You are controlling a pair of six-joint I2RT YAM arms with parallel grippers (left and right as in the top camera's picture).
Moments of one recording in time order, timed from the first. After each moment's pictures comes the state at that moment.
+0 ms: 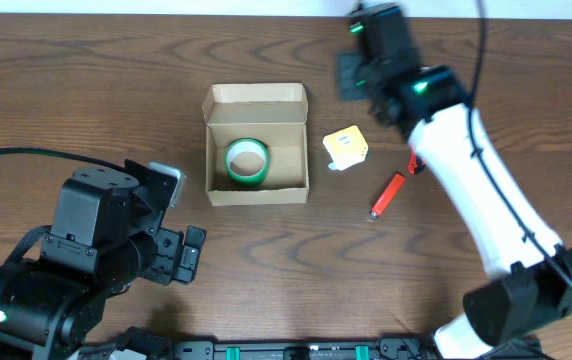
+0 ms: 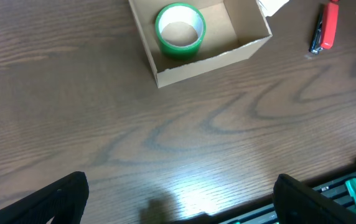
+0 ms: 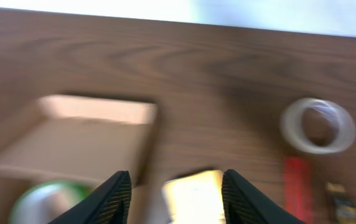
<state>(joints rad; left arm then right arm) -0.34 0.95 1.40 -1.45 0.07 -0.03 0.36 1.75 1.71 -0.77 0.17 0.23</state>
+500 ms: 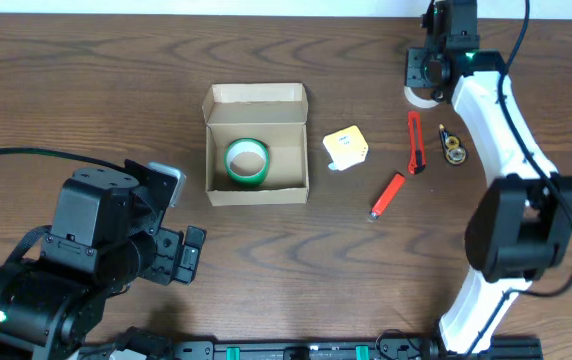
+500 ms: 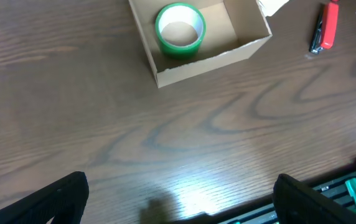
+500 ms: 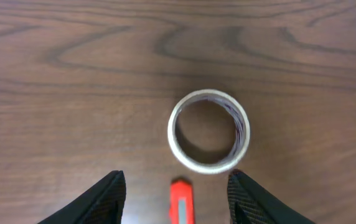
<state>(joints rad) -0.34 0.95 1.40 -1.45 0.07 -0.03 0.04 2.03 1.71 -0.60 0.11 0.04</state>
